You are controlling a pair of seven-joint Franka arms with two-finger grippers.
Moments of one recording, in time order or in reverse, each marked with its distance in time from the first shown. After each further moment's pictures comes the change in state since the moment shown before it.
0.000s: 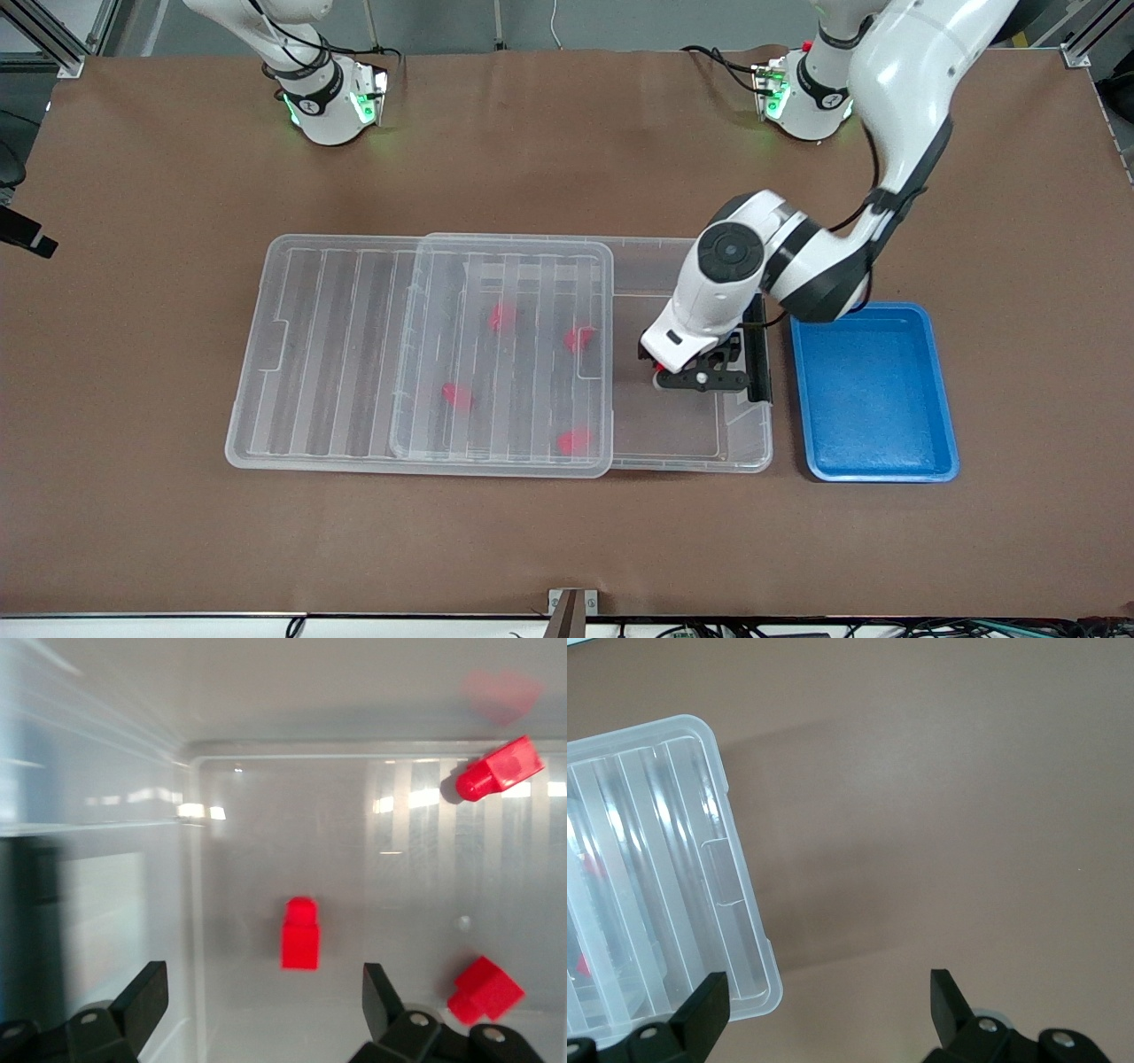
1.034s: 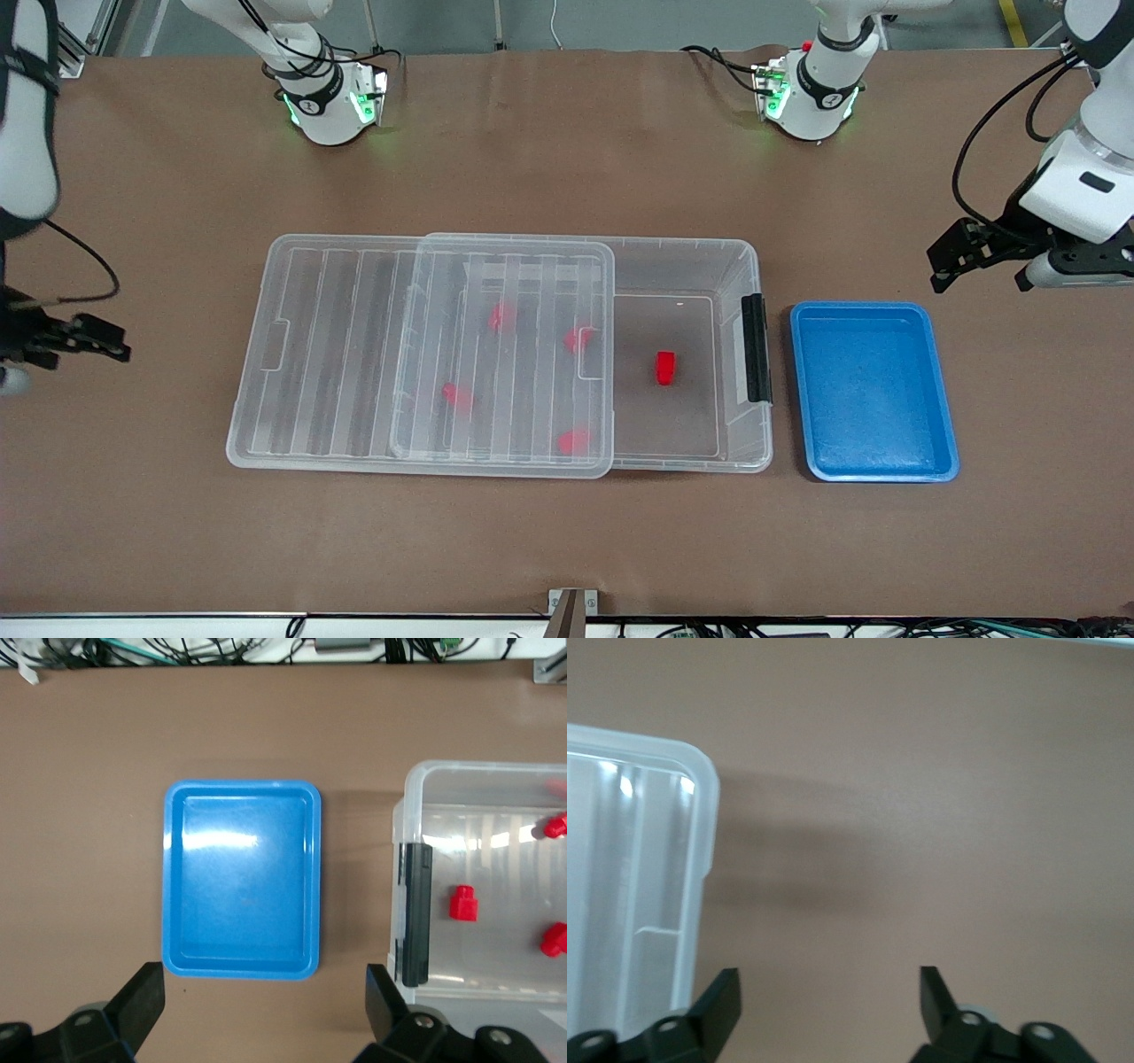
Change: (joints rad) left arm 0.011 -0.509 0.480 -0.025 -0.346 -0.276 0.545; right arm 0.028 0.314 0.015 -0.032 0.004 0.373 -0.355
